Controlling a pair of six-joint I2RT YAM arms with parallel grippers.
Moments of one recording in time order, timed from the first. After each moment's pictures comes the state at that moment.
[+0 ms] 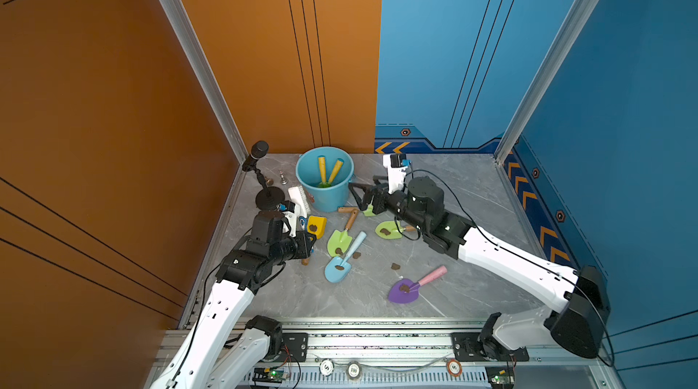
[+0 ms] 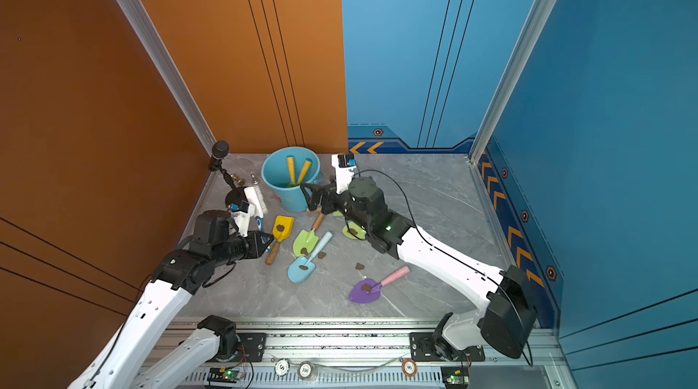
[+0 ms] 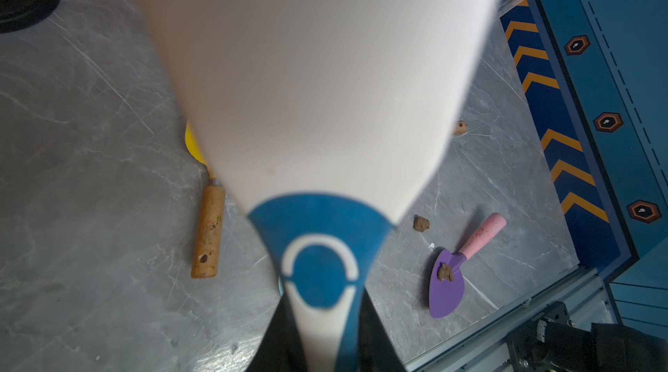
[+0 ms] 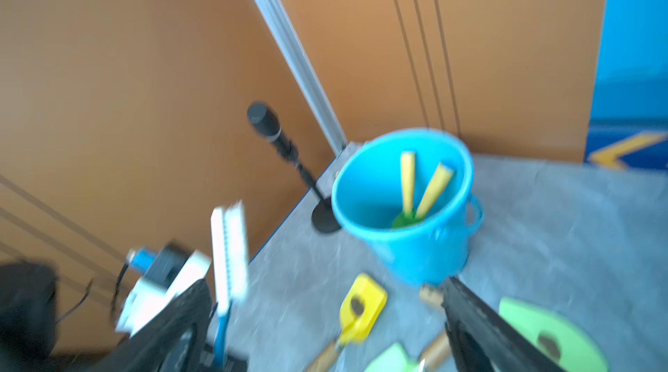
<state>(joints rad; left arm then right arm) -0.26 0.82 0.83 -0.75 0.24 -0.39 0.88 1.35 1.10 0.08 0.03 0.52</state>
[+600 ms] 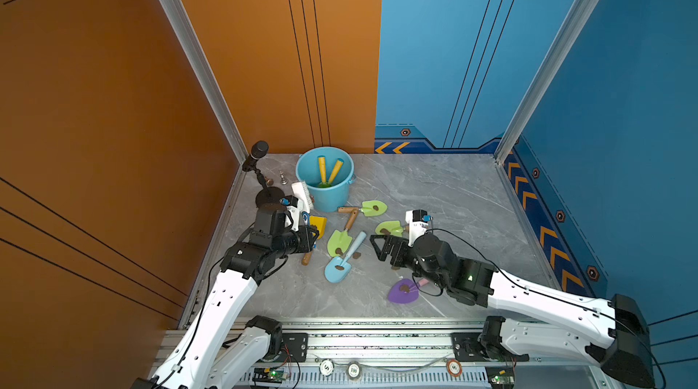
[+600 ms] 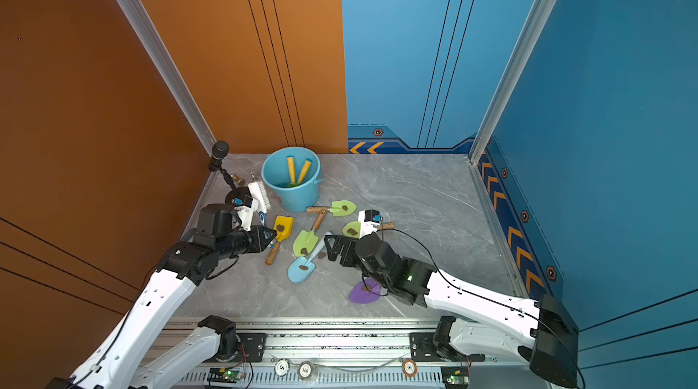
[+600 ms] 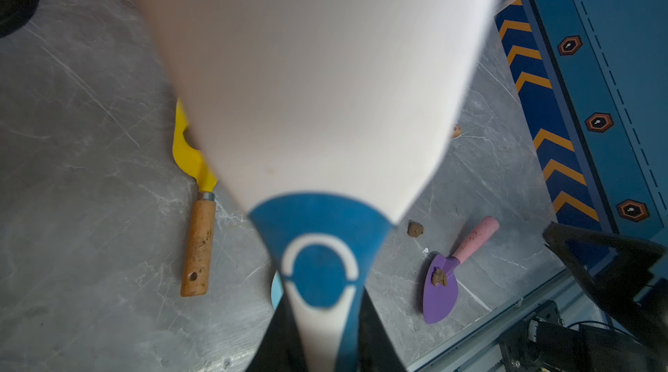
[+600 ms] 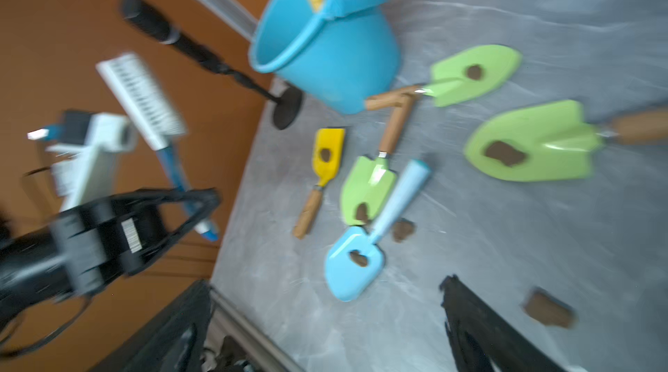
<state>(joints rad) -0.27 0.90 0.86 -0.72 0.28 -0.39 1.02 1.10 0.78 -0.23 0.31 1.03</state>
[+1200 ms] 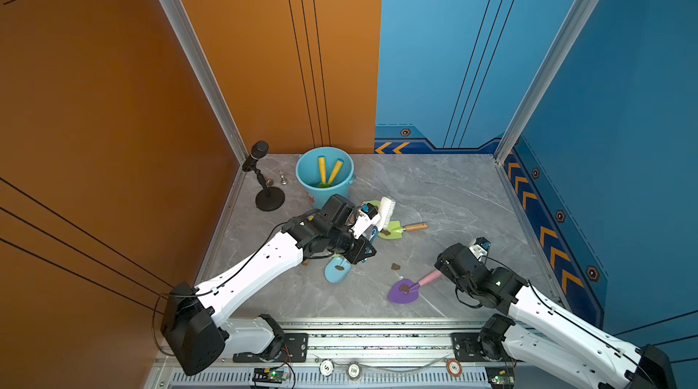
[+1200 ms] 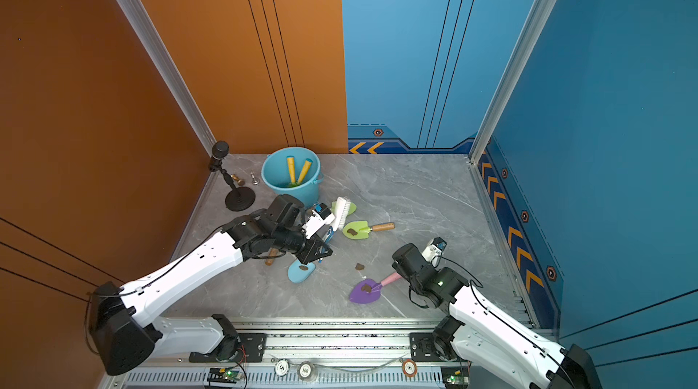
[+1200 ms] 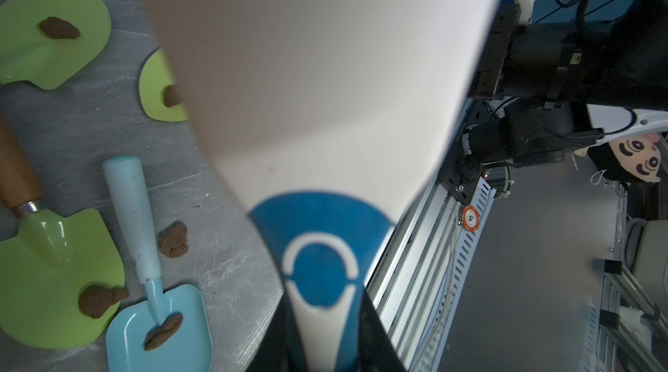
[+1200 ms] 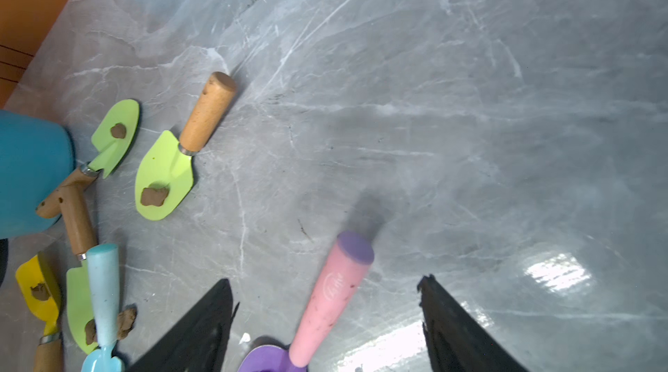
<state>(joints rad) -0.72 1.31 1.10 -0.72 0.43 -0.09 0.70 0.82 0.51 -0.72 0.40 1.28</state>
